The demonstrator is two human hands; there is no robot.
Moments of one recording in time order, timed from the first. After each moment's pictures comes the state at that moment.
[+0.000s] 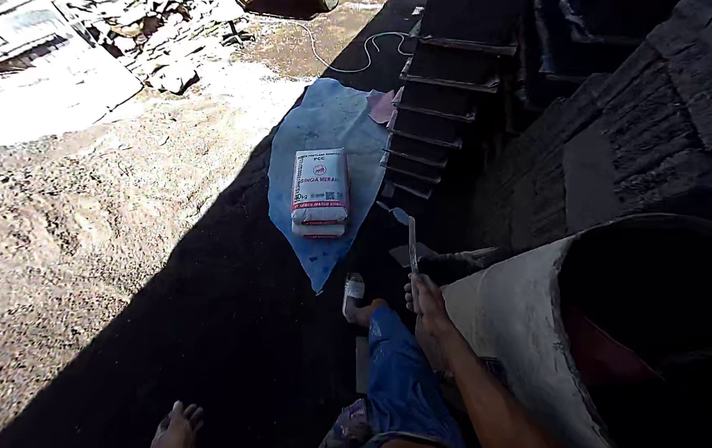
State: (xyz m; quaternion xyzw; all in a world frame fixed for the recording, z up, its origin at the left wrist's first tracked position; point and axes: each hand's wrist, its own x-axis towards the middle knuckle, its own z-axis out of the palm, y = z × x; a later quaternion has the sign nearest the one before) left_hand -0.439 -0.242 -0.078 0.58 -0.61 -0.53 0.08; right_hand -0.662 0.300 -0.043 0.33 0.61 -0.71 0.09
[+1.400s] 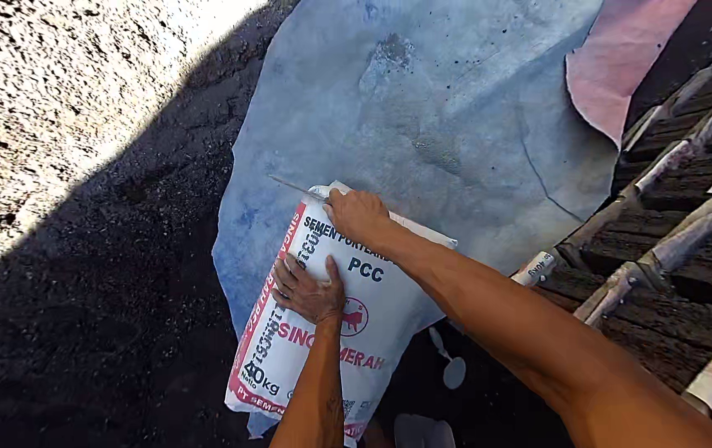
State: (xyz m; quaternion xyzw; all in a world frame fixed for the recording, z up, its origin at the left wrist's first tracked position) left_hand -1.658 -0.066 -0.583 0.55 -0.83 -0.08 0.01; right_hand -1.864 -0.060 -0.490 -0.31 0.87 0.02 0.39
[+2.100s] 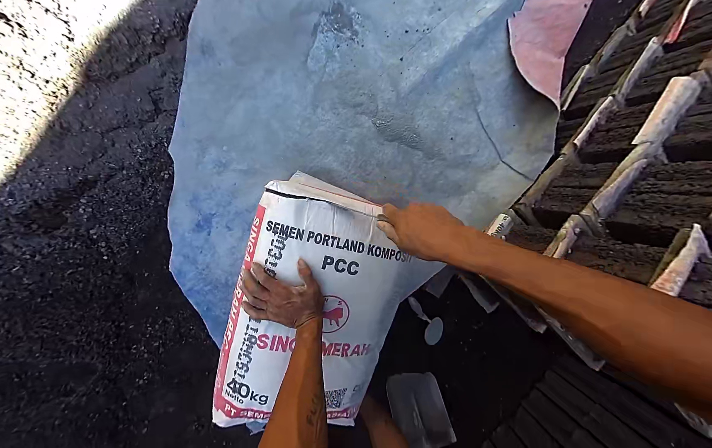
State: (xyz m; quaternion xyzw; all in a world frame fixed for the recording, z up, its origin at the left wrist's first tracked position) left_hand -1.658 -0.062 -0.589 0.53 -0.84 -0.10 0.03; right_hand -1.887 0.079 -0.464 -0.26 0.84 0.11 0.46
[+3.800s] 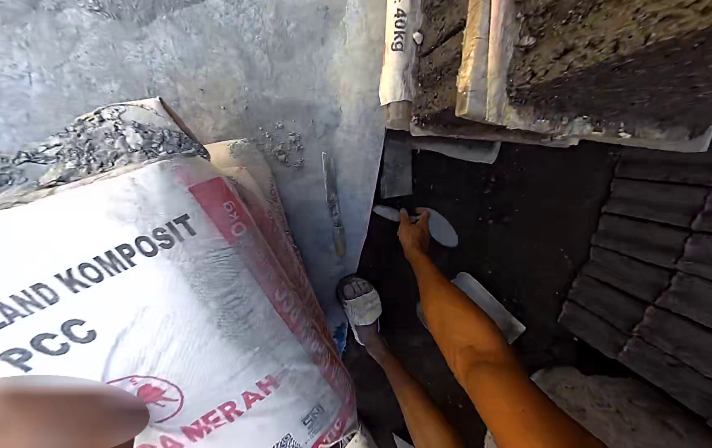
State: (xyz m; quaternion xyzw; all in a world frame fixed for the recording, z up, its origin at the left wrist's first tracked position) left_hand -1.636 -0.087 -0.619 0.46 -0.89 -0.03 -0.01; right_hand -1.469 0.440 -0.838 0.64 0.72 -0.22 0.17
